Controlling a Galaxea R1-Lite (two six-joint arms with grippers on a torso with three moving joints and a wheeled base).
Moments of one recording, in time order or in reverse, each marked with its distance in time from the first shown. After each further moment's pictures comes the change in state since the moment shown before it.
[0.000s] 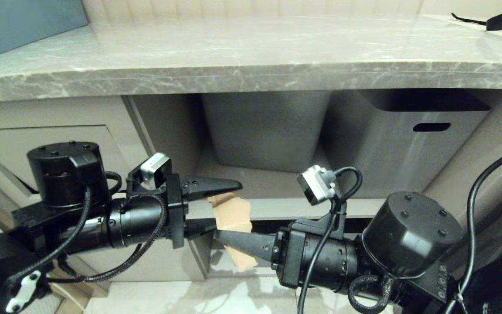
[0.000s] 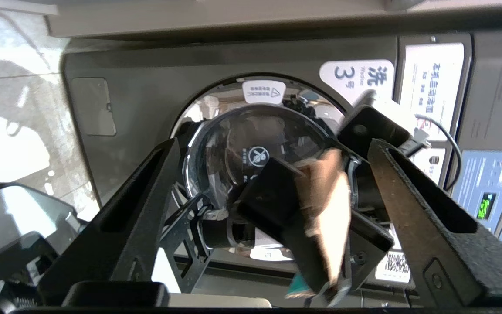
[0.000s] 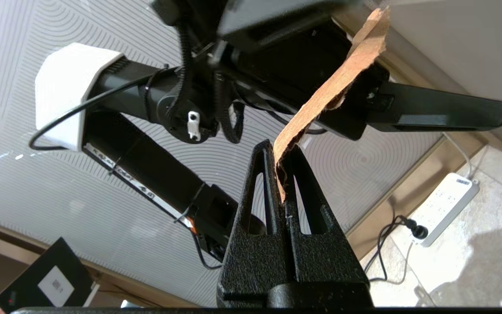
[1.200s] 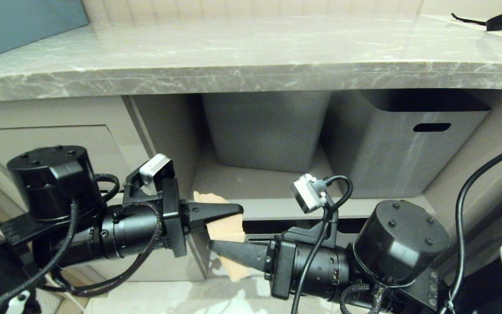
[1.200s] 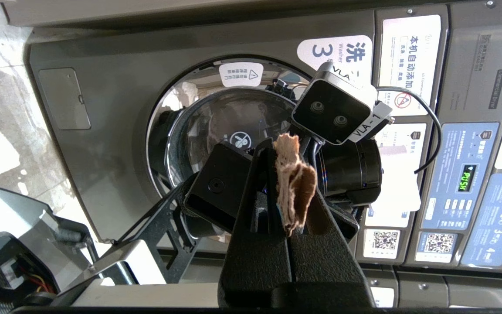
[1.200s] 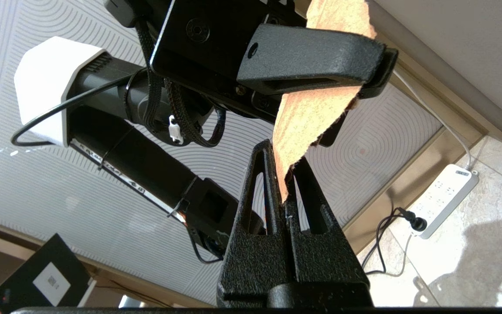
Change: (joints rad) left arm -0.058 -0.039 0.051 -0.075 0.000 -0.035; right arm 0.029 0.024 0.001 -0.001 -0.013 -0.012
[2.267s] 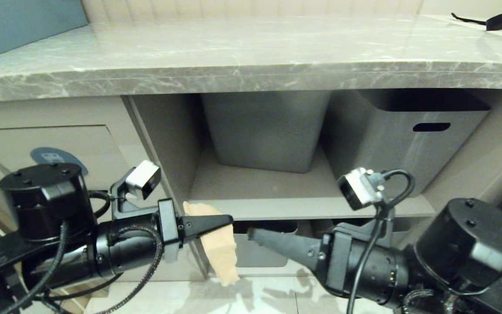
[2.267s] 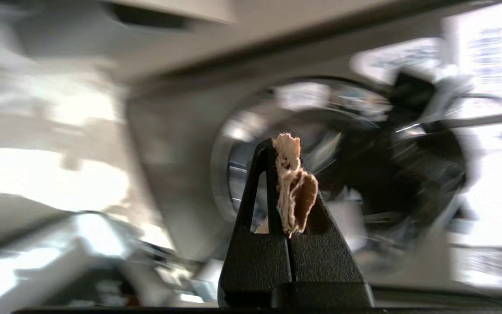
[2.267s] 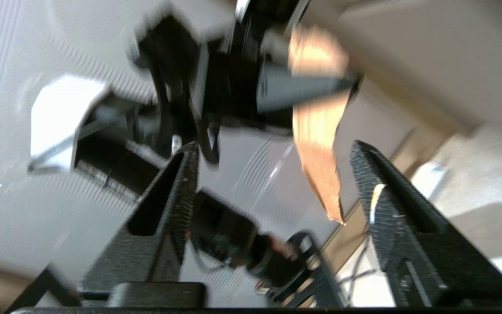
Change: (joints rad) left arm -0.004 -0.037 0.090 0.015 0.158 0.243; right arm -0.082 -0.197 0.175 0.039 -0.087 0.020
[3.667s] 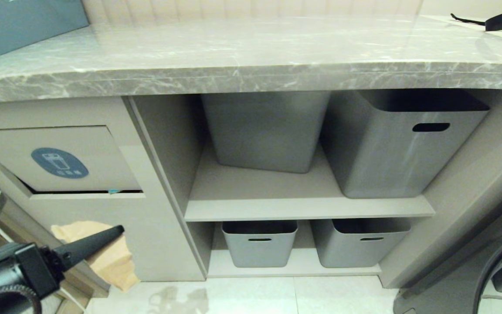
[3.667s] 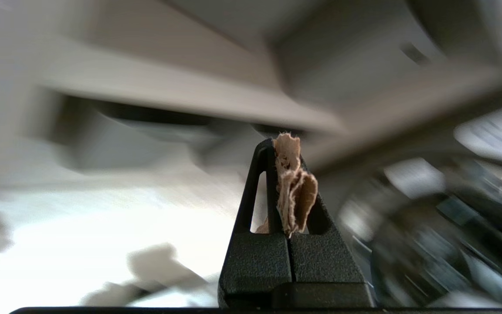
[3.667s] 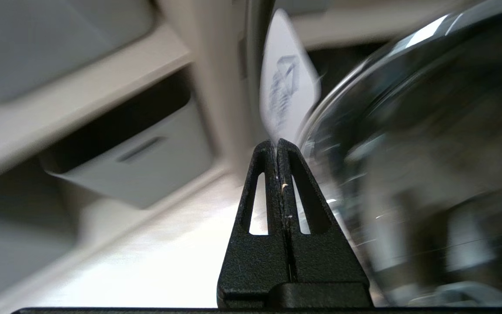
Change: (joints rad) left arm 0.376 -0.452 0.268 0.112 0.134 0.309; right arm -1.087 -0.741 0.465 0.696 -0.678 -0.721
